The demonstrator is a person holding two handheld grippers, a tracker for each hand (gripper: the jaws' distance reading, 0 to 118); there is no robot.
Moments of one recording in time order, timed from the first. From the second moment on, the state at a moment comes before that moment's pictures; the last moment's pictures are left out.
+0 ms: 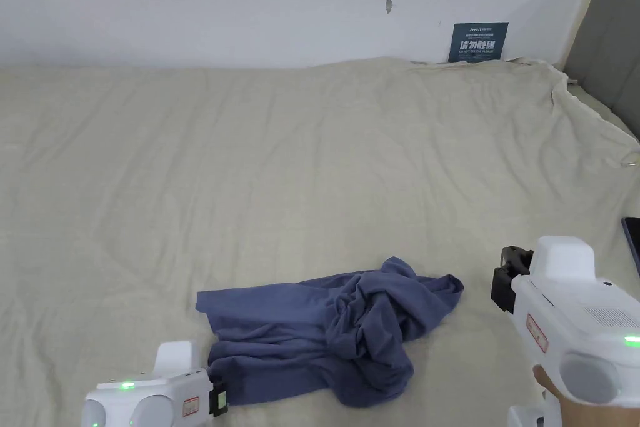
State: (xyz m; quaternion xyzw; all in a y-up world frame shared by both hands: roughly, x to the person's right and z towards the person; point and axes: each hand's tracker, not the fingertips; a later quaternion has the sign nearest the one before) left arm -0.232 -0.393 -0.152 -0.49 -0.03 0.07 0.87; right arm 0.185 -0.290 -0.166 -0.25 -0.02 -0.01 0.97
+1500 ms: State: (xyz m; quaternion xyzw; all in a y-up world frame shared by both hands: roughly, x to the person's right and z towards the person) left arm -0.298 -0.283 -0.175 -0.36 -0.07 0.20 0.91; right arm 0.208 -0.240 -0.231 -0.29 0.06 -0.11 0.95
